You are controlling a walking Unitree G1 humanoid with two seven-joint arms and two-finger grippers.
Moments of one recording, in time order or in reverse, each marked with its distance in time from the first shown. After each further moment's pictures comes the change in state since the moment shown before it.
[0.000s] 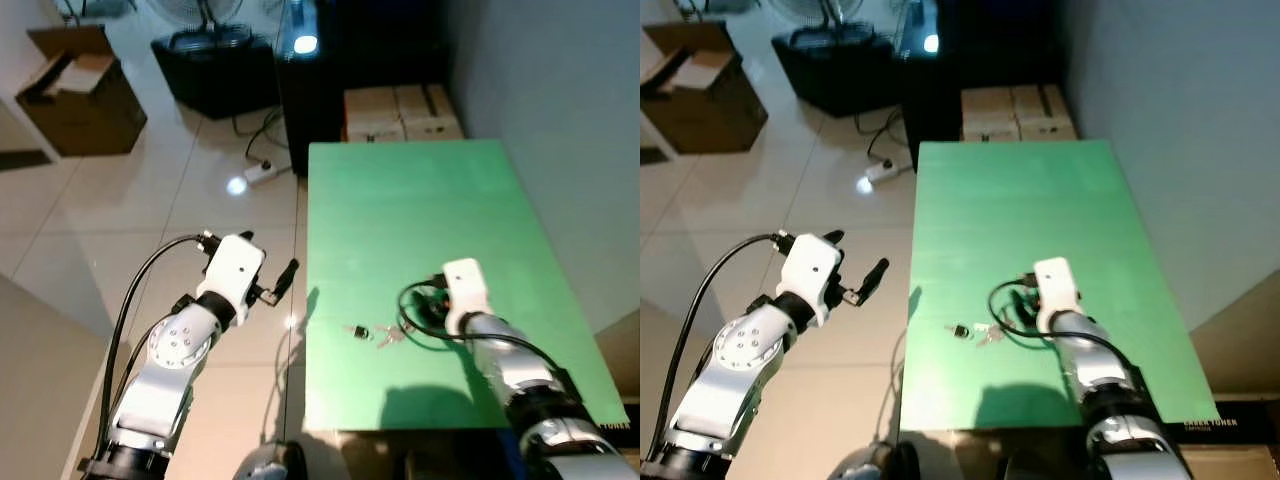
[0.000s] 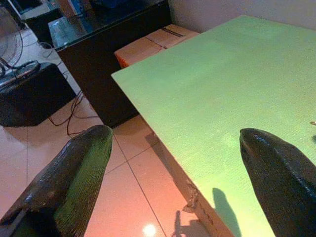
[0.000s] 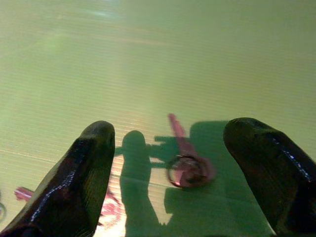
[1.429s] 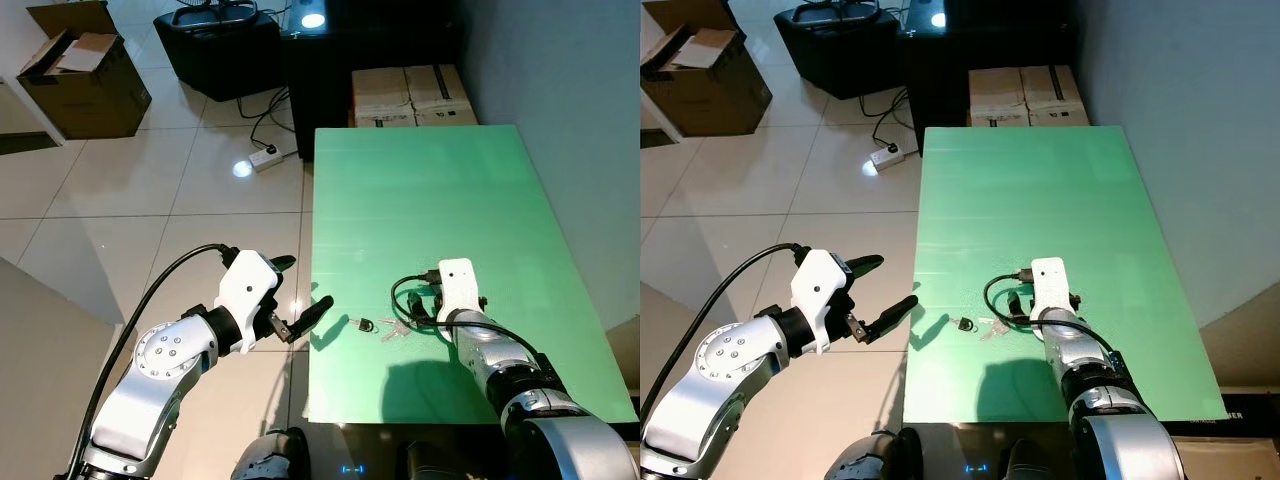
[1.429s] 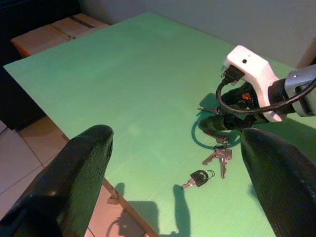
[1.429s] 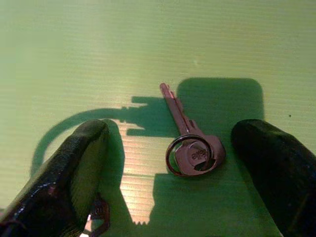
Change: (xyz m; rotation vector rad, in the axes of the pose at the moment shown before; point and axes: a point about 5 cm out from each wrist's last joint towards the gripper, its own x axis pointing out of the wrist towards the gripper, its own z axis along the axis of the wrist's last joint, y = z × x) left arm -0.020 -0.022 0.014 -0.101 -0.010 -0.373; right arm 0.012 0.004 -0.003 0.106 0.103 -0.129
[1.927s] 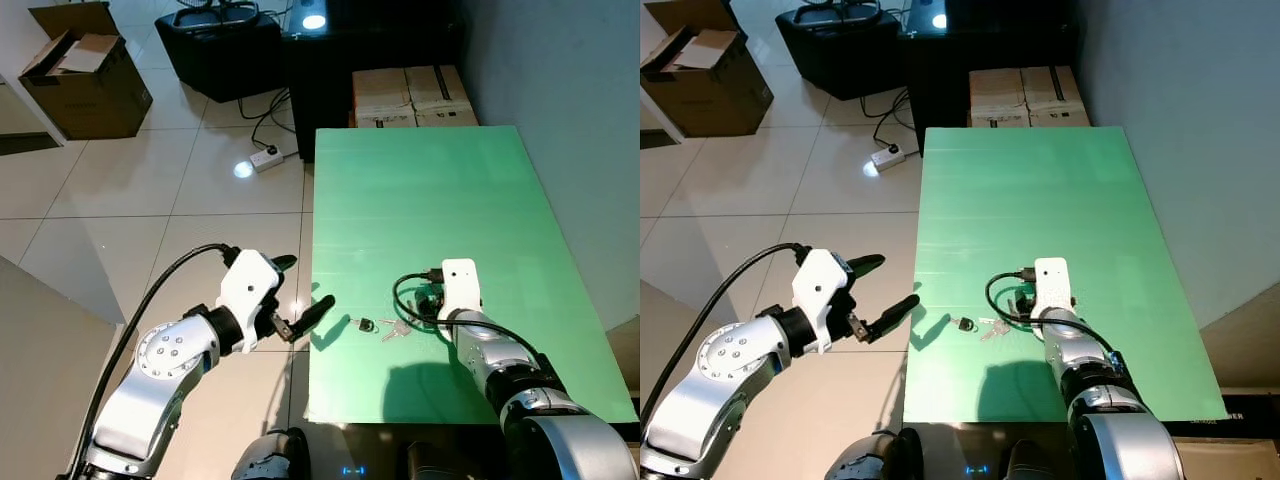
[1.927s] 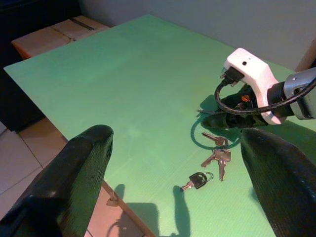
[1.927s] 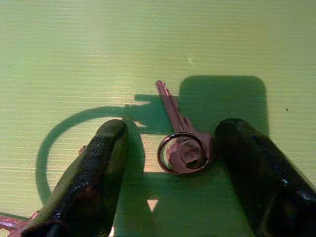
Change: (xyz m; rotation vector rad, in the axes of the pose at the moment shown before) left arm 0.001 -0.001 0.001 -0.004 -0.007 0.003; right arm 0.000 -0.002 -0.002 0.030 0.008 -0.015
